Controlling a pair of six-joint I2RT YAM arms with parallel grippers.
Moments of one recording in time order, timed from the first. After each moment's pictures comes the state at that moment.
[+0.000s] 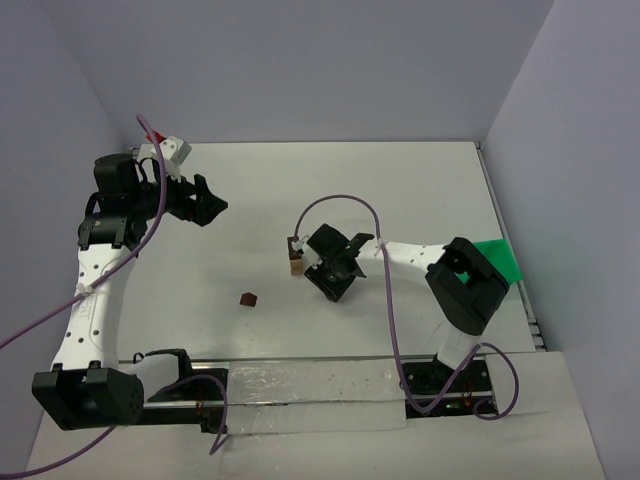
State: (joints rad) left arm 0.02 1.14 1.20 -0.54 0.68 0.14; right arm 0.84 1.73 1.04 -0.52 -0.05 -0.03
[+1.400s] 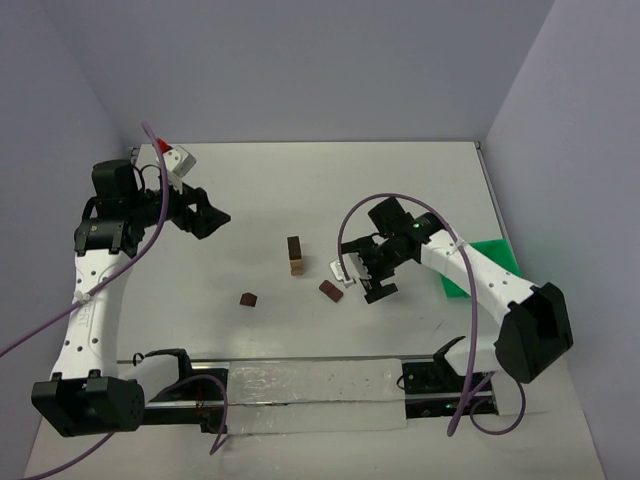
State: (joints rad) left arm 0.03 1.11 1.20 -0.64 0.81 0.26; right arm 0.55 1.34 1.03 -0.95 -0.54 -1.46
